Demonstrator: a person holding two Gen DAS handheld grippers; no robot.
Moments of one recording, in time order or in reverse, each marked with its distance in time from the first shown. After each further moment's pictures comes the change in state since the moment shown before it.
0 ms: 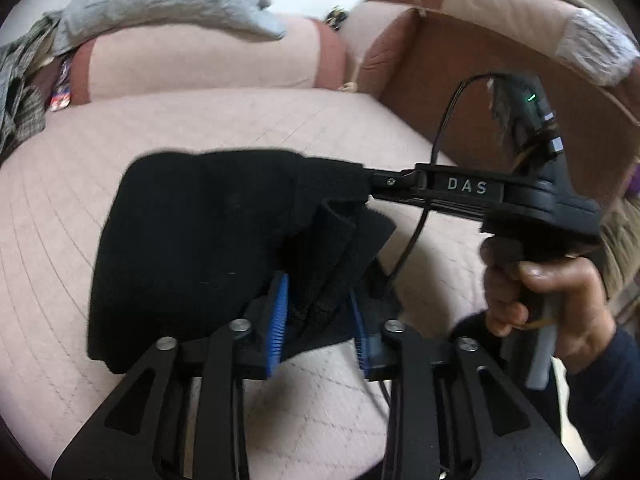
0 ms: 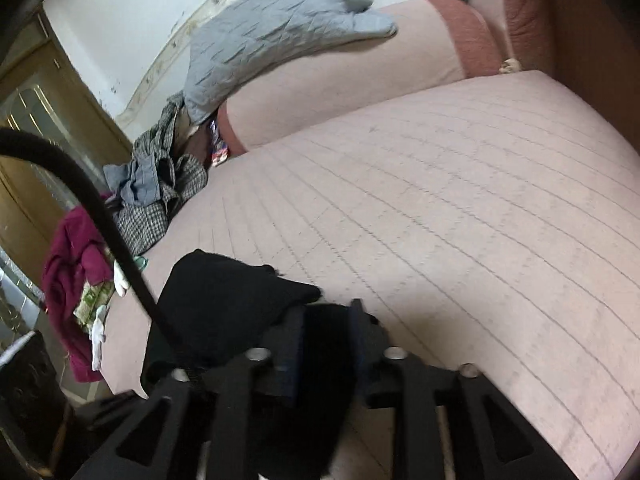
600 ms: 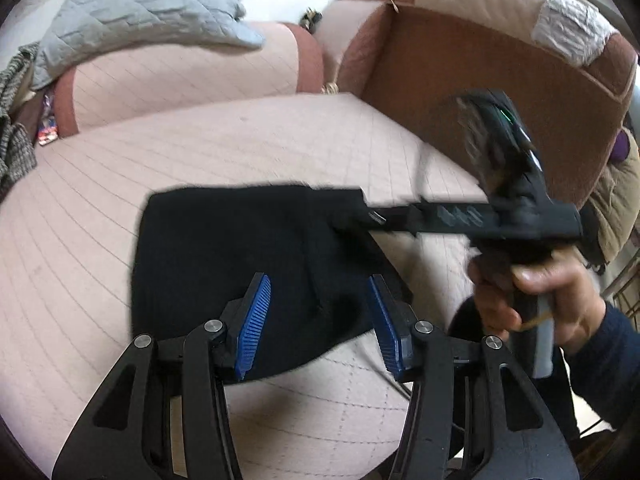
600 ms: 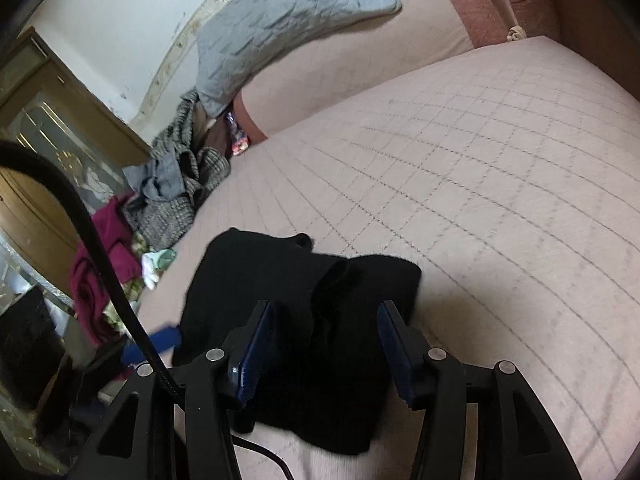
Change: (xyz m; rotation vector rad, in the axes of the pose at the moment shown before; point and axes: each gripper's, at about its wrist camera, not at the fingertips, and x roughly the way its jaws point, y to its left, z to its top) left arm -0.007 0.023 0.013 0.105 0.031 -0.011; right arm 0.010 0.011 -0.021 0.068 0.072 0.090
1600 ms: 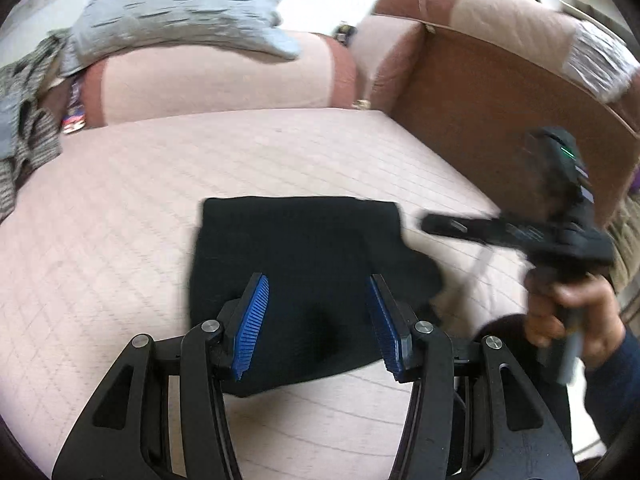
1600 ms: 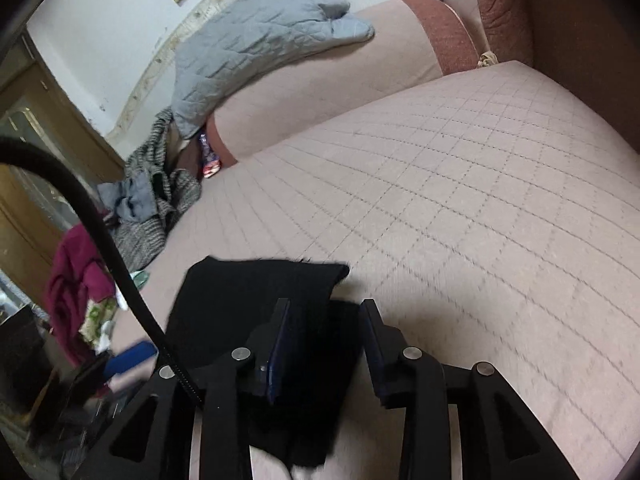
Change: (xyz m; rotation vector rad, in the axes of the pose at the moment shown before) left arm -0.010 0.037 0.013 -0.100 -0.052 0.074; right arm -0.034 -0.015 0.010 -0.005 -0.068 -0.094
